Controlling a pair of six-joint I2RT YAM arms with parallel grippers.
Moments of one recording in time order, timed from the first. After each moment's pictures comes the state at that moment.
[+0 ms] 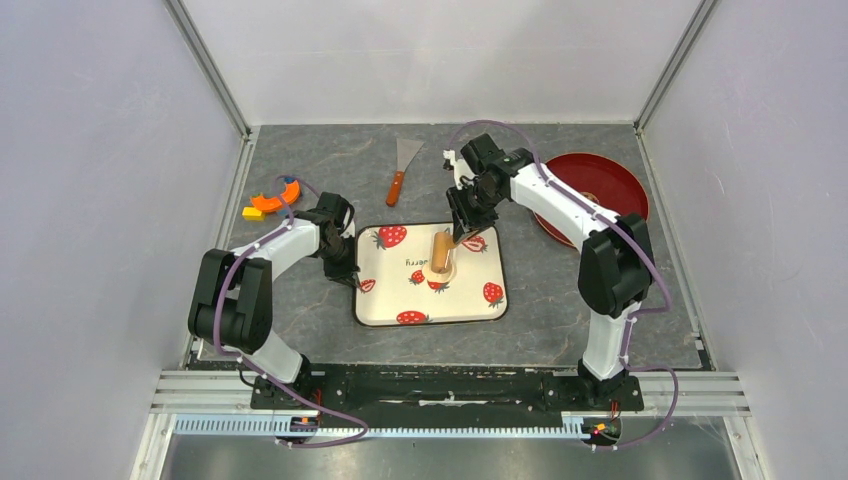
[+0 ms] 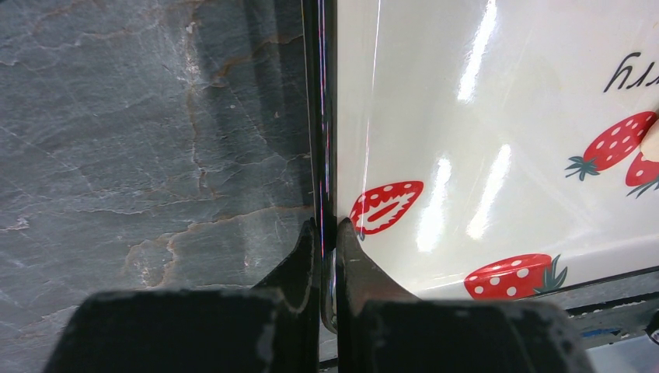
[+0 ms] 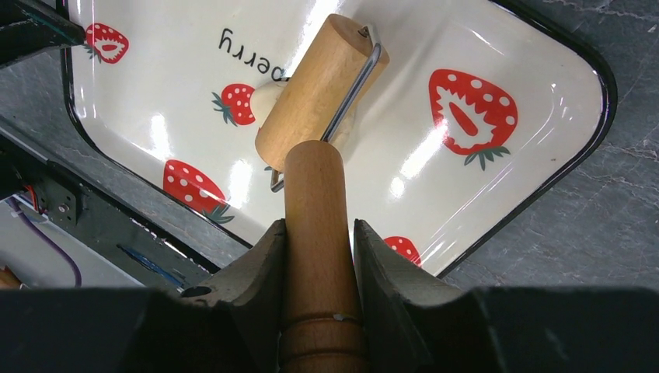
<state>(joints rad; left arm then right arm) -0.24 1.59 0.92 -0.69 0.15 -0.31 0.53 1.91 1.64 -0.94 -0.28 0.13</state>
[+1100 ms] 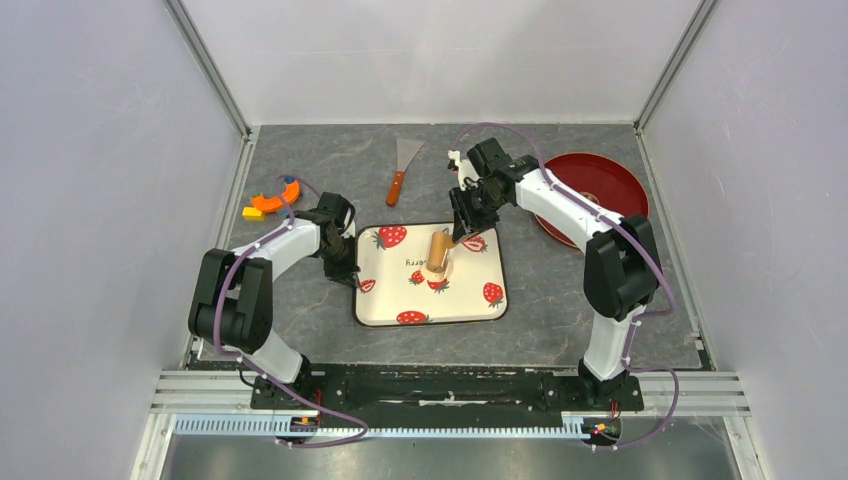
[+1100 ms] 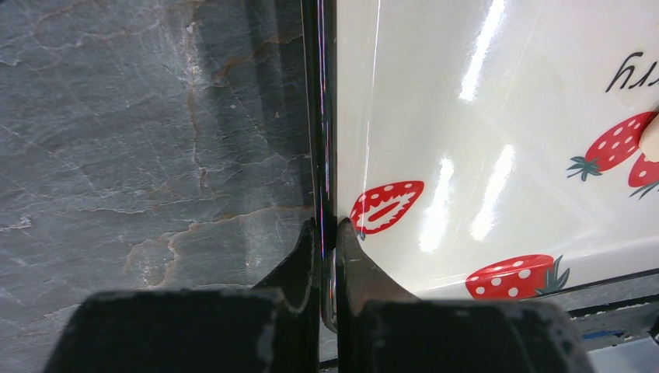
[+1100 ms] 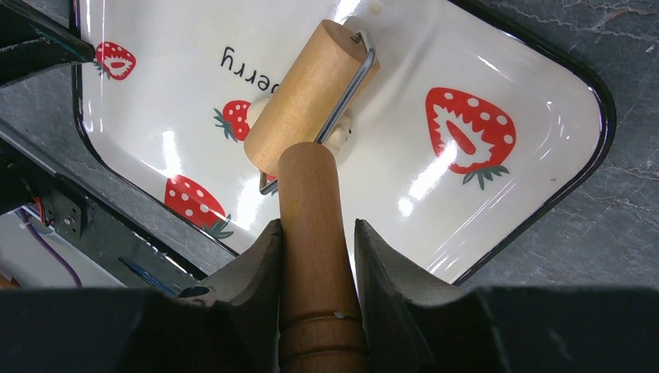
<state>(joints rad) -0.24 1.59 0.92 -0.69 0.14 -0.31 0.52 1.90 1.53 -0.82 -0.31 0.14</state>
